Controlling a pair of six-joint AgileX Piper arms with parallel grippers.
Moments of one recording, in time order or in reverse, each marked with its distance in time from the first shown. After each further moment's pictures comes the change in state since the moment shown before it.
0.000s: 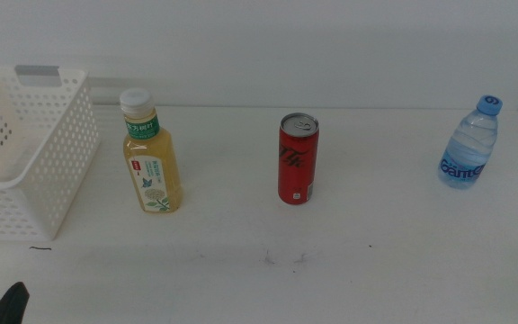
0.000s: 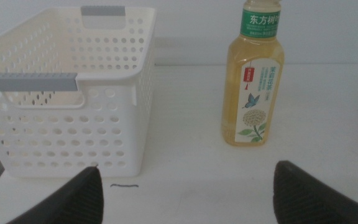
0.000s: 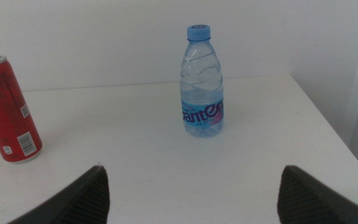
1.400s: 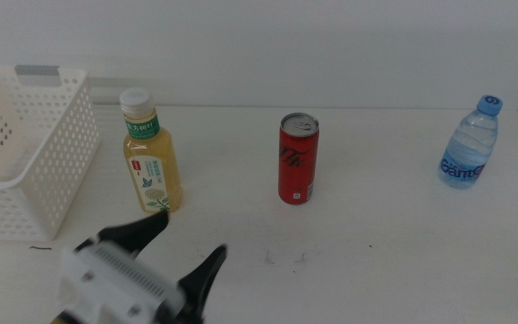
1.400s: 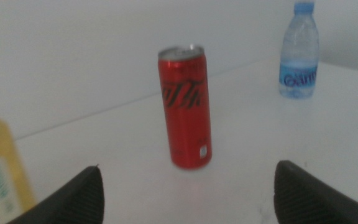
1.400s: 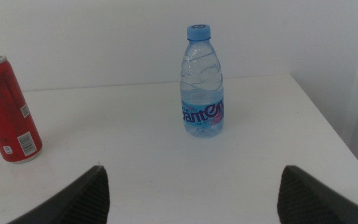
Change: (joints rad) left arm -0.749 1.417 -0.069 -0.022 -1.468 -0.031; right arm 0.000 0.000 0.000 0.000 -0.002 0.000
